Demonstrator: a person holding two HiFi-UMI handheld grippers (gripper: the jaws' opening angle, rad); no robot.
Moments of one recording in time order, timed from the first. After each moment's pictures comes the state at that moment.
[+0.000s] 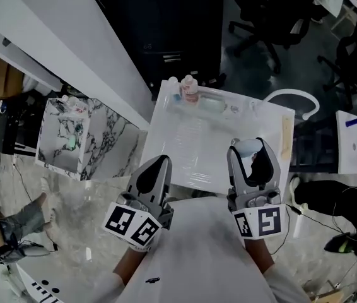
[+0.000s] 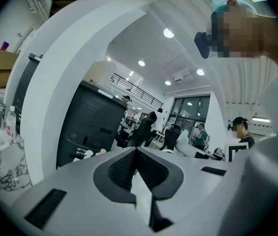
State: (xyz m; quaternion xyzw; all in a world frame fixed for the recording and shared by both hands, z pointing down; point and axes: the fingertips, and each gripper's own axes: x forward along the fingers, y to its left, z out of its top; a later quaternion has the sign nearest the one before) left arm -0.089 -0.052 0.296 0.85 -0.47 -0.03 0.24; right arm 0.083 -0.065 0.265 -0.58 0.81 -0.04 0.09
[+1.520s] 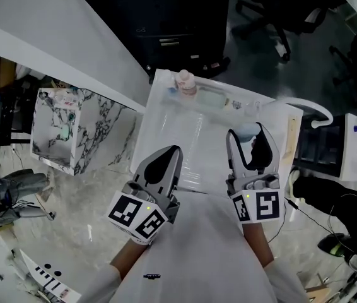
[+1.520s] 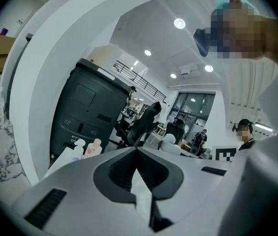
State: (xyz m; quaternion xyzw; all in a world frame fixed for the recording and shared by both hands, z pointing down) left arm -0.039 -0.126 0.342 0.84 -0.45 0.00 0.29; right arm 0.105 -0.163 0.333 -0.58 0.81 -0.09 0.04
